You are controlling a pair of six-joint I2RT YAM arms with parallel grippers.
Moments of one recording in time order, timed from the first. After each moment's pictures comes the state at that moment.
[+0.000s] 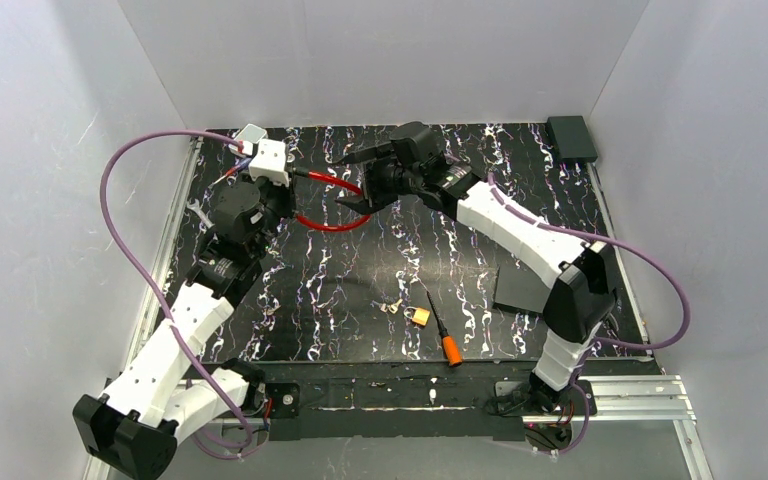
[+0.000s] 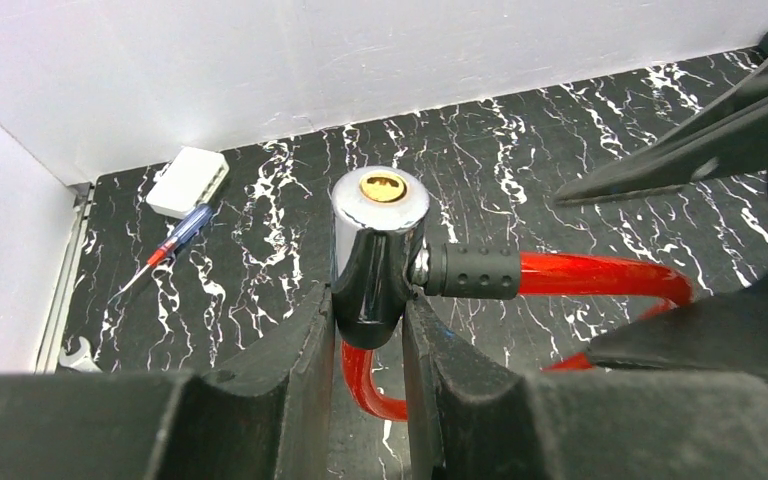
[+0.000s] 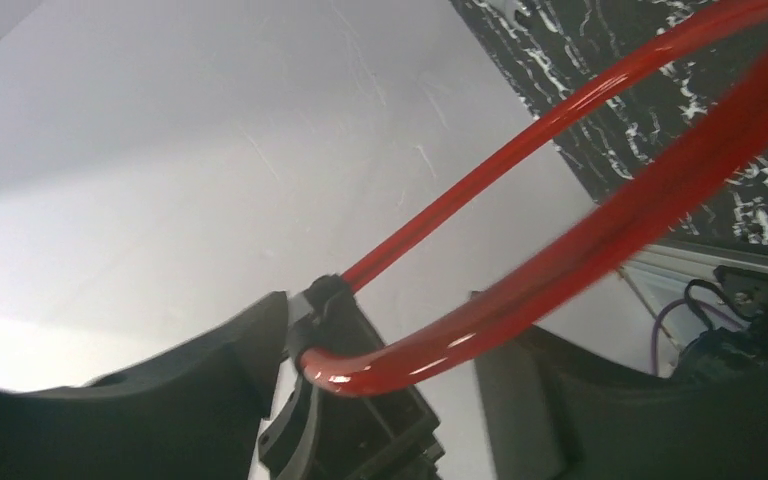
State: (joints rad) left arm -0.44 0.97 0.96 -0.11 -0.26 0.06; right arm 0.77 1.75 1.67 -0.41 -0.27 1.92
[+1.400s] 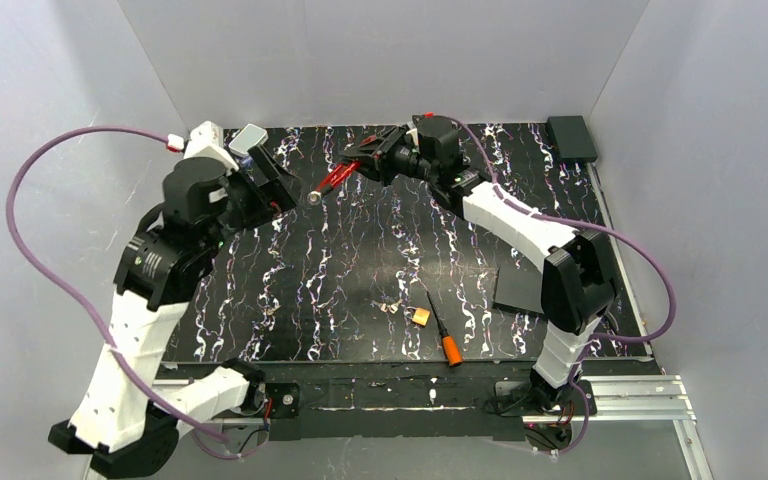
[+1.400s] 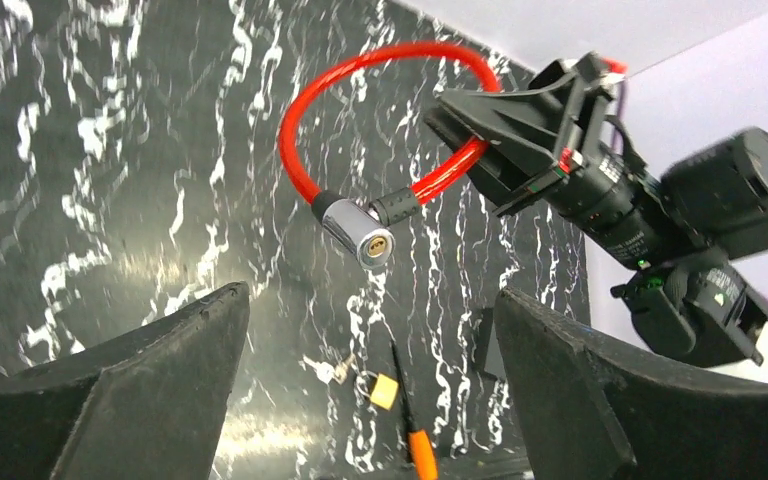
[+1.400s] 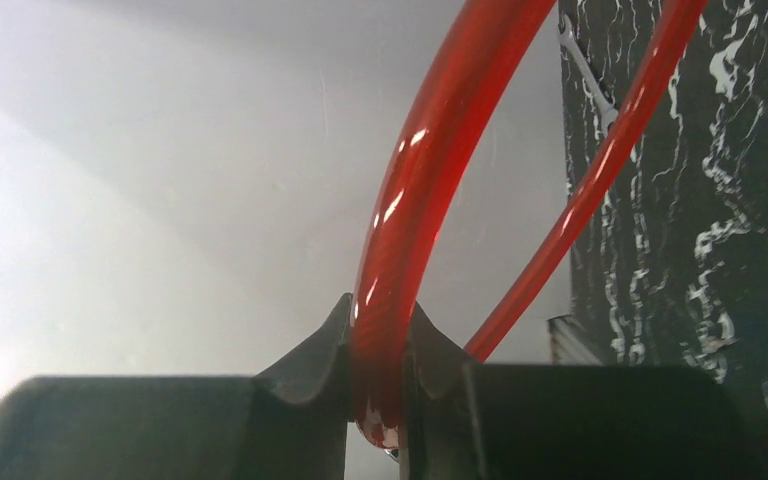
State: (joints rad) left arm -0.45 0.99 1.54 -0.93 -0.19 -0.65; right arm 0.65 1.79 1.54 0.09 -0.41 1.63
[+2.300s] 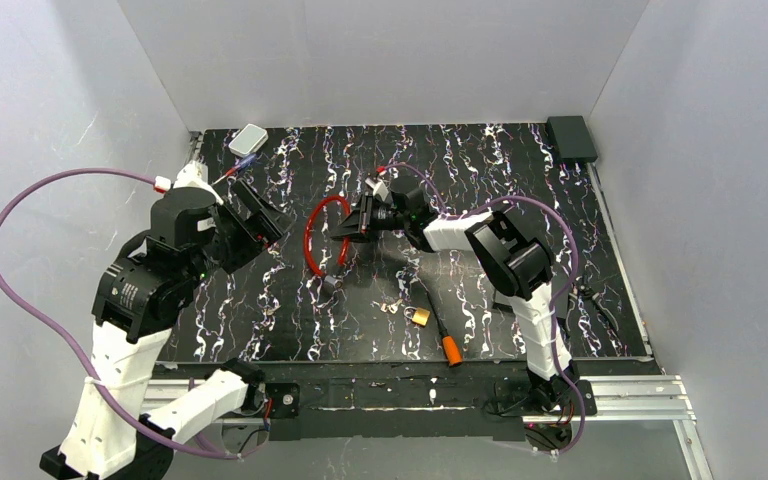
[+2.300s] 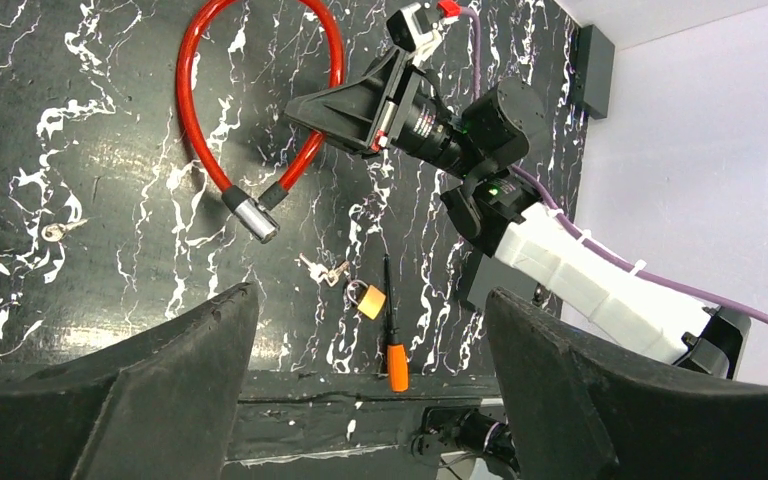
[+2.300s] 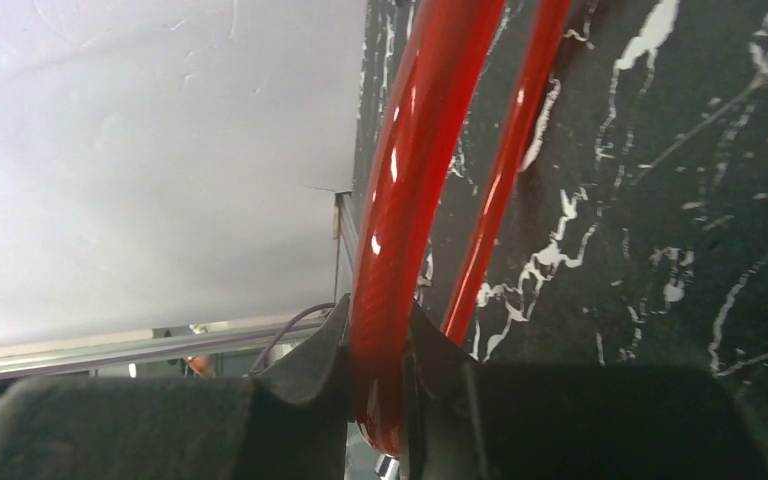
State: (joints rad) left arm -0.45 0.92 1.53 -1.19 -0.15 -0.88; right arm 0.70 2.21 1.34 0.61 -0.75 1.21
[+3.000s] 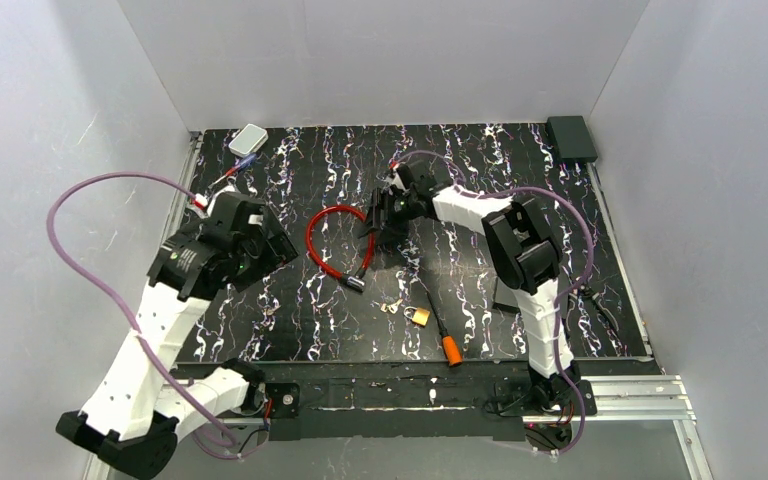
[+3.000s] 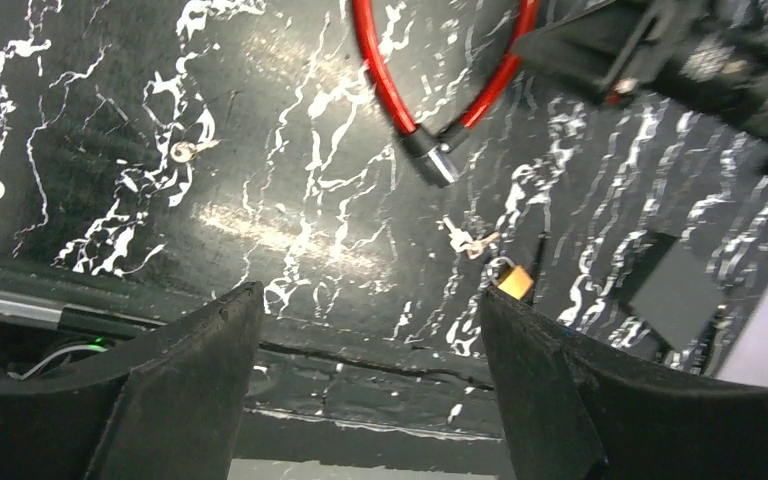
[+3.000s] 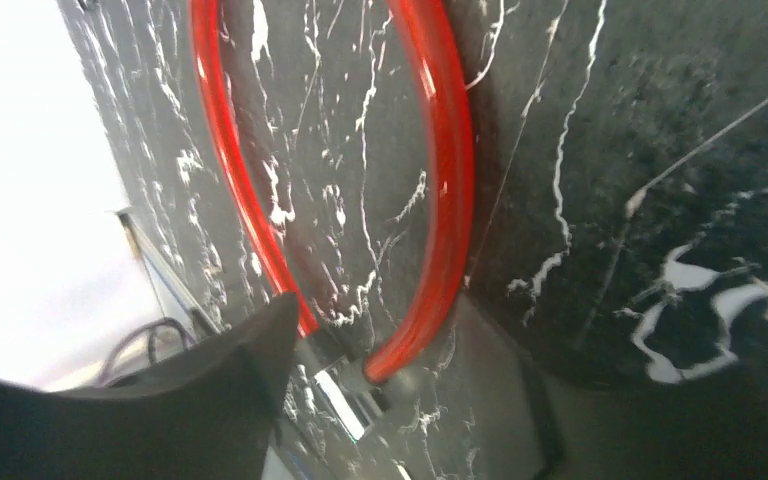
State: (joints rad) left arm -0.45 0.97 1.33 -1.27 -0.22 -0.88; right arm 0.61 2.21 1.55 -0.20 -0.59 0.73
